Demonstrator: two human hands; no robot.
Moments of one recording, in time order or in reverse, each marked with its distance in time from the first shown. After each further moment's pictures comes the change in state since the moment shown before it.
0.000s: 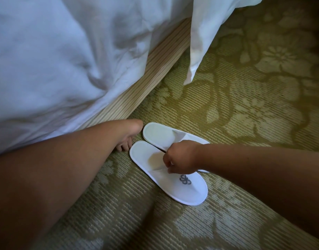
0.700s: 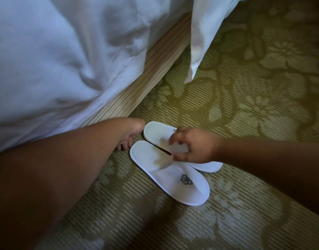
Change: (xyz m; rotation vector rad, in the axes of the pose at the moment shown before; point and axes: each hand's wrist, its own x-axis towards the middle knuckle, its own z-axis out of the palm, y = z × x) left_hand 0.010 0.007 -0.002 0.105 -0.006 -0.026; right_hand -0.021 0.041 -0.002 0.191 0.318 0.066
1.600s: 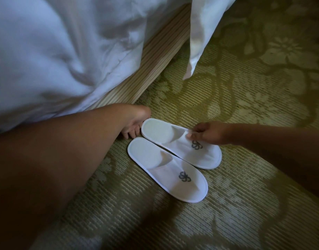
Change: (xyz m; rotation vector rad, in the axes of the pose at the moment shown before) left_hand -0.005 0.026 -0.008 -0.028 -0.121 0.091; right_hand -0.004 0.052 -0.007 0.449 -0.198 0.575
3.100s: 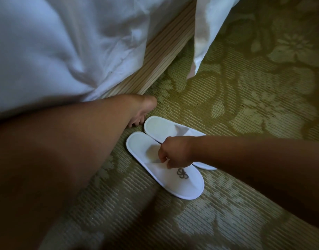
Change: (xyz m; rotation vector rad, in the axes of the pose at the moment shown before) left_hand -0.014 0.015 -0.013 -0.087 0.165 0.038; right_hand -0.001 -0.087 0.060 -0.649 -0.182 -0.595
